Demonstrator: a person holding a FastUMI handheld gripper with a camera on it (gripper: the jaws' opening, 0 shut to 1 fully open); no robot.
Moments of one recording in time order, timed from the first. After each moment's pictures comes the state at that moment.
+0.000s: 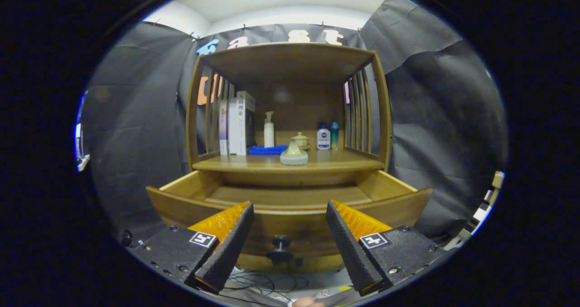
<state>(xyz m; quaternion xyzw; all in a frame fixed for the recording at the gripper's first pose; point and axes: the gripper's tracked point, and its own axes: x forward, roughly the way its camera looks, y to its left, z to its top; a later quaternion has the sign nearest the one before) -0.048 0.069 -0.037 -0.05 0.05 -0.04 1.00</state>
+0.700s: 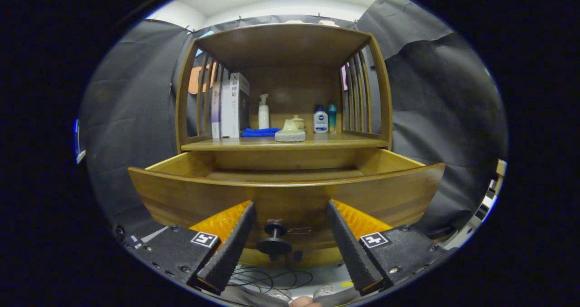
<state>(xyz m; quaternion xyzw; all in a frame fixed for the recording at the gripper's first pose) -0.023 0.062 -0.071 -0.05 0.07 -0.05 0.99</state>
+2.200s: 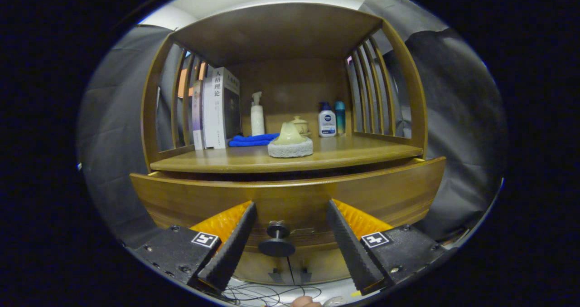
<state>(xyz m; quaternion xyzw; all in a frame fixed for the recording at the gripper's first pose) 0.110 0.056 -0.056 -0.02 0.07 -0.05 1.00</state>
